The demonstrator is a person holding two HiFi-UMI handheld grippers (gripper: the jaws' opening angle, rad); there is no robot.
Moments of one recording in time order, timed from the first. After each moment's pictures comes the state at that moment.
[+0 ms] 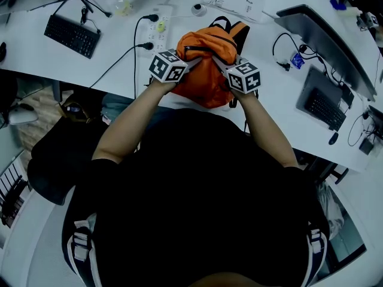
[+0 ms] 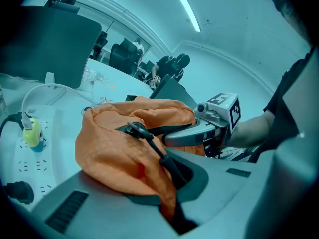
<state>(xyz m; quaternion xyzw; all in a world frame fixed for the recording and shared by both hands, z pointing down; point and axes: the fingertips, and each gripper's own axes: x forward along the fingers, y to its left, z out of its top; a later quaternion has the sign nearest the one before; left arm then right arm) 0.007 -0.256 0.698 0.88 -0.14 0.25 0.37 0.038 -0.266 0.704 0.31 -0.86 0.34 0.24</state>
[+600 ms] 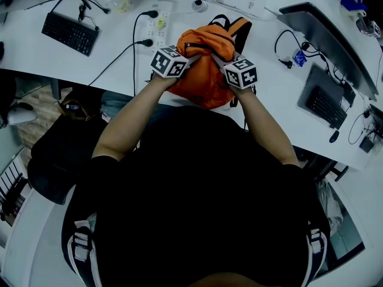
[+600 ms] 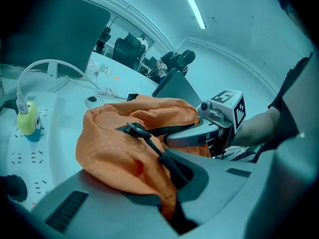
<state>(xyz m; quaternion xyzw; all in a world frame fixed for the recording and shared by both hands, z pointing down) 0.003 -0.256 0.731 0.87 -0.14 0.27 0.39 0.034 -0.263 0.737 0.31 -0.84 0.35 0.27</state>
